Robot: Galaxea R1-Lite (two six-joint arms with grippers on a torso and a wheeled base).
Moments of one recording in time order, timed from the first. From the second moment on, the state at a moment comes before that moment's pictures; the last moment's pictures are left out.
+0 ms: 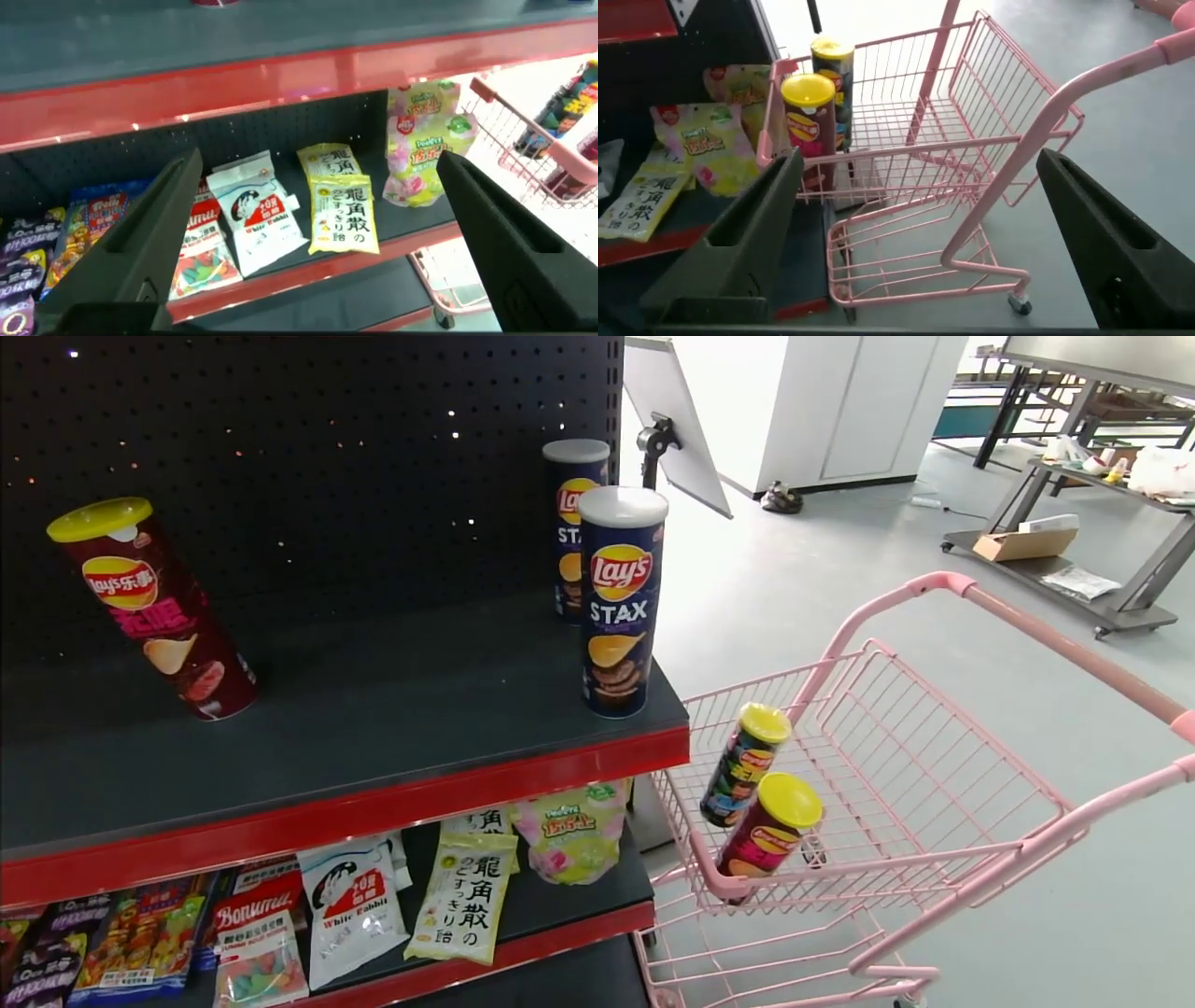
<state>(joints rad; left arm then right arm) 0.00 0.00 0.00 0.00 -0.03 0.00 0.00 0.00 0.00 0.00 0.01 0.00</state>
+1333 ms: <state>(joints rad) 0.00 0.00 0.00 0.00 -0.03 0.00 0.00 0.00 0.00 0.01 0.01 0.00</state>
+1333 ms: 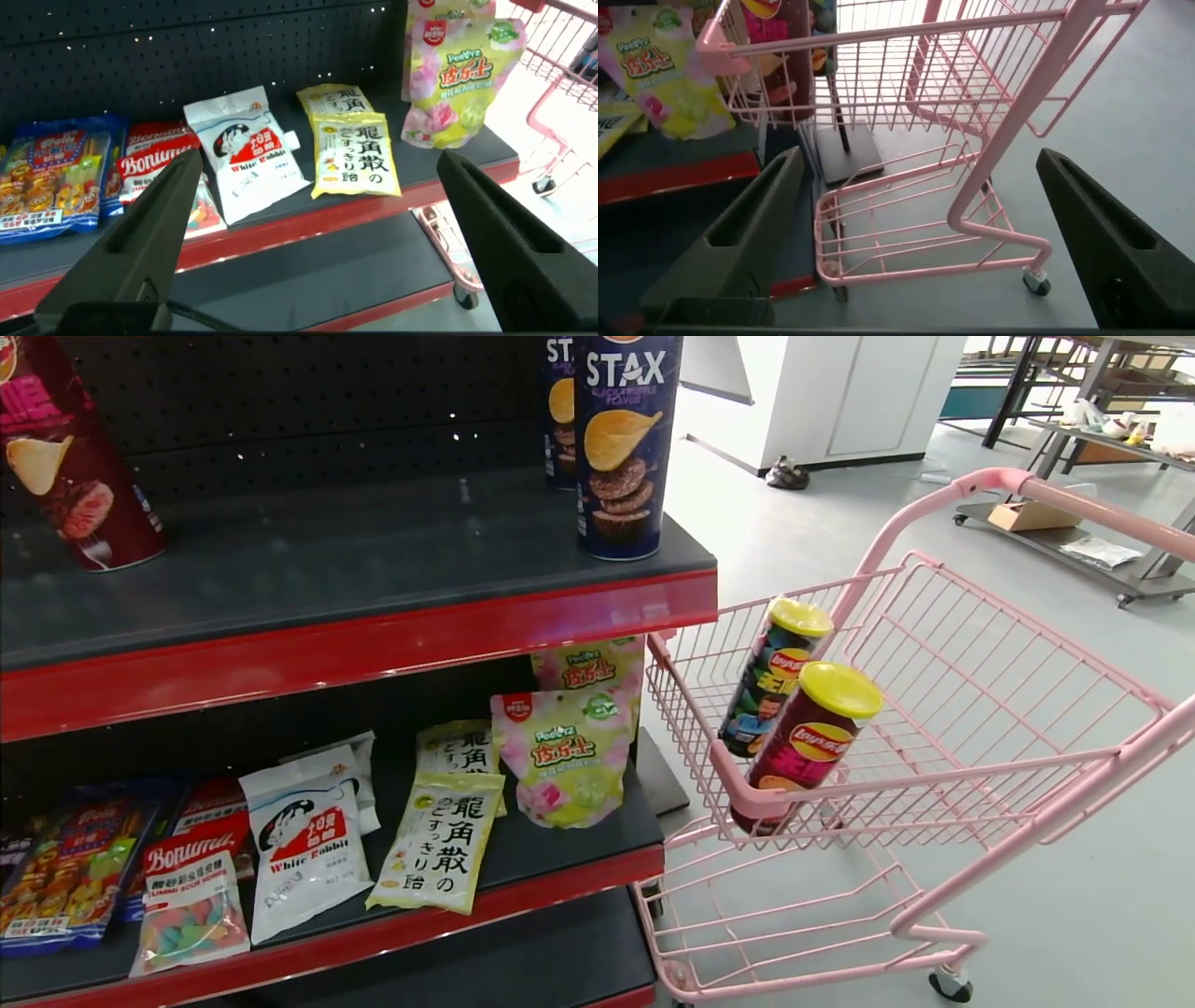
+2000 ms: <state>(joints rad) 0.00 0.00 0.00 0.00 -0.03 0.00 0.04 0.22 -0.29 -0.01 0.05 0.08</state>
